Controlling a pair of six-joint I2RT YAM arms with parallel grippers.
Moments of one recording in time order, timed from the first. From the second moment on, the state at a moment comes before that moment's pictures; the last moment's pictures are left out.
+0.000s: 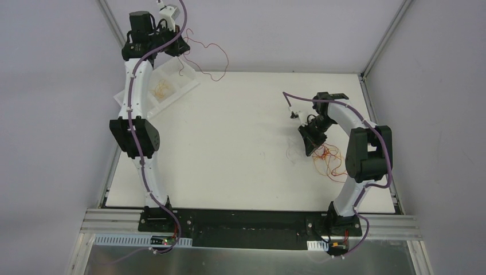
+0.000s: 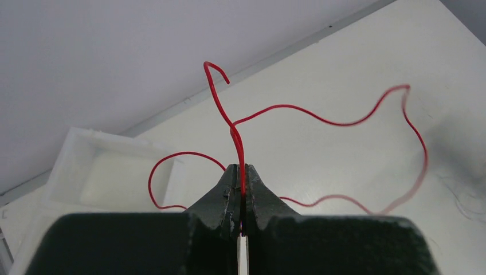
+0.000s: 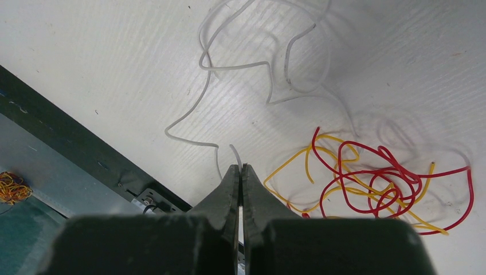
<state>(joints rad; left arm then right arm) 0.05 2.02 2.29 -0.66 0.63 0.12 0.15 1.81 1.35 -1.21 -0.35 -0.56</state>
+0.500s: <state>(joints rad) 0.15 2.38 2.40 -0.33 0.60 0.07 0.15 1.81 1.35 -1.21 -0.35 -0.56</state>
